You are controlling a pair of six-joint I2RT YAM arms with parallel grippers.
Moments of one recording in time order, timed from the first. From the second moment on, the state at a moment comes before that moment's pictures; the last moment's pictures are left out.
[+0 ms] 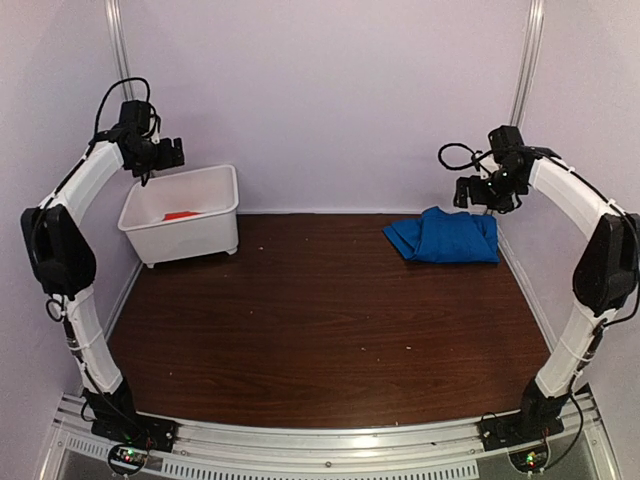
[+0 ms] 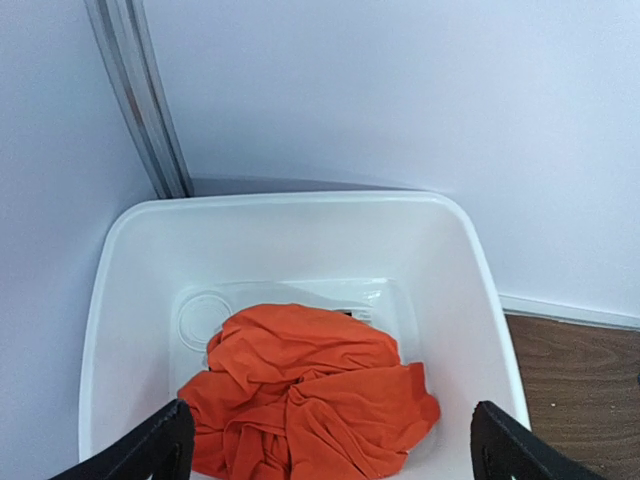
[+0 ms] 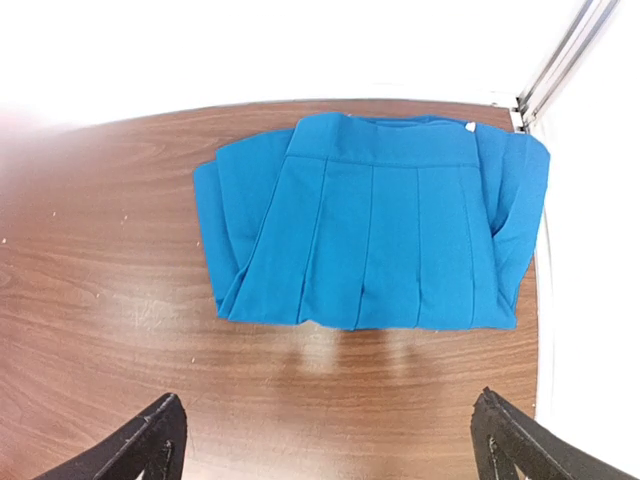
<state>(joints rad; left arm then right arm) -0.04 1.89 2.02 -0.69 -0.07 -0.19 0.09 1.76 1.75 -0.85 -0.02 0.11</state>
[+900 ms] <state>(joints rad) 0.05 2.62 2.43 -0.89 -0.12 -0.16 0.11 1.69 1.66 -0.93 -0.05 0.10</state>
